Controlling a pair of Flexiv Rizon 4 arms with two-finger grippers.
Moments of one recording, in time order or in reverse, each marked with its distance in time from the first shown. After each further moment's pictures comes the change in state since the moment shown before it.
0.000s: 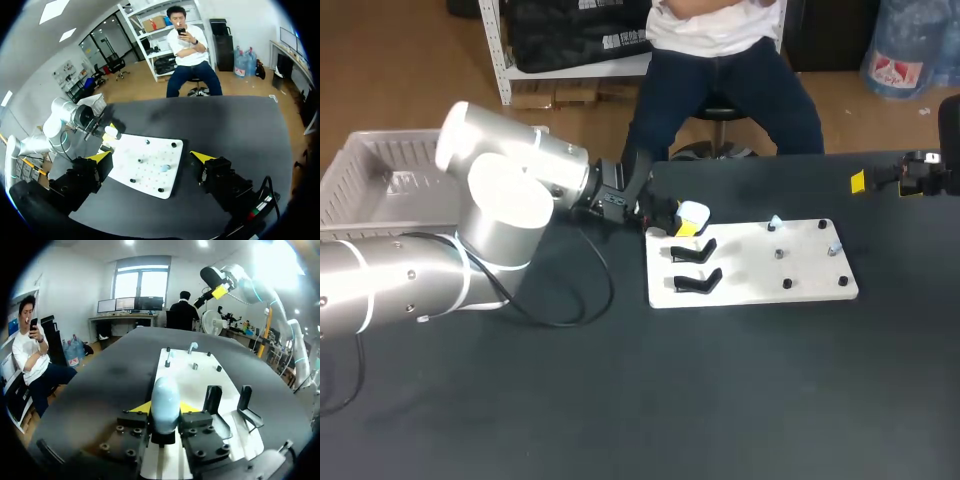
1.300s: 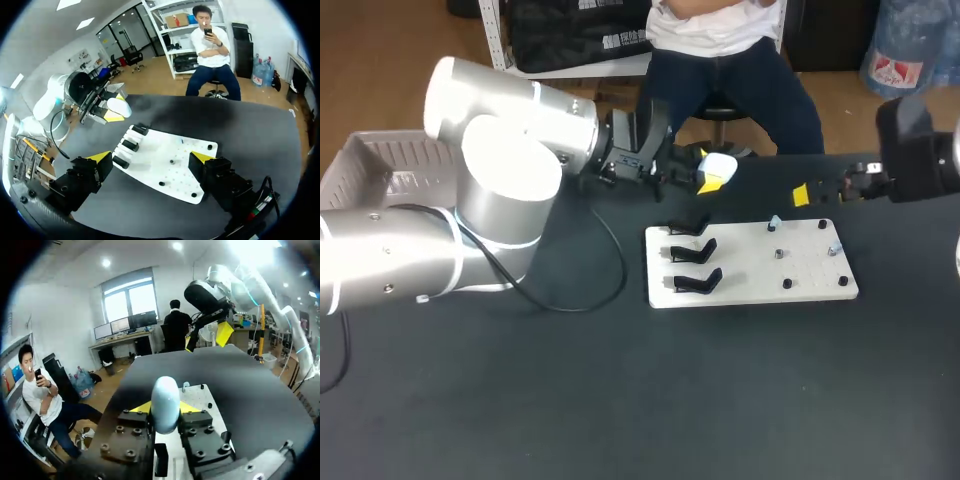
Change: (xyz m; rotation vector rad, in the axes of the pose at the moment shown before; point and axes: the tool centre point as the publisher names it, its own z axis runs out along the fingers) left arm -0.113 -0.033 -0.027 -0.077 -0.062 0.247; right arm 0.012 0.078 0.030 -0.104 0.046 -0.125
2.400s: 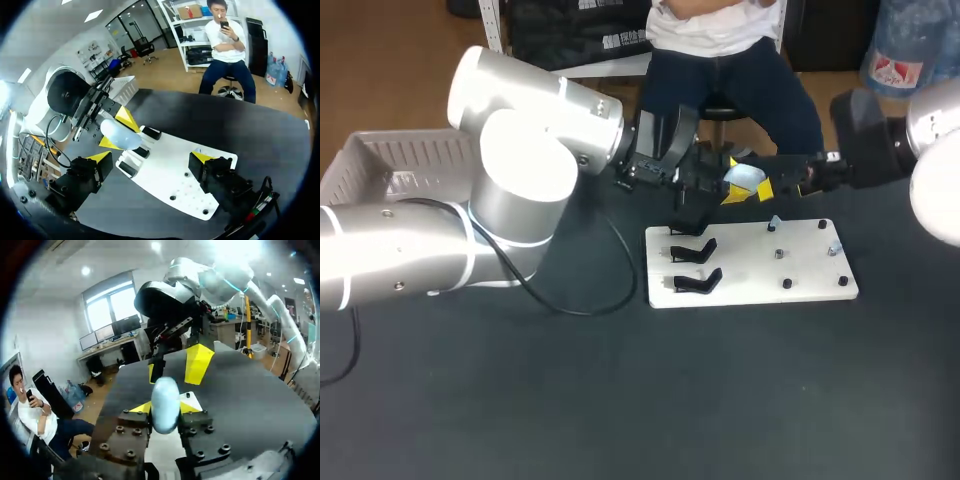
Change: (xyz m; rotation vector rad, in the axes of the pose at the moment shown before) left arm -0.025 -0.032 0.021 0.102 -0.023 0.110; right arm -0.018 0.016 0.040 -0.091 0.071 -0.031
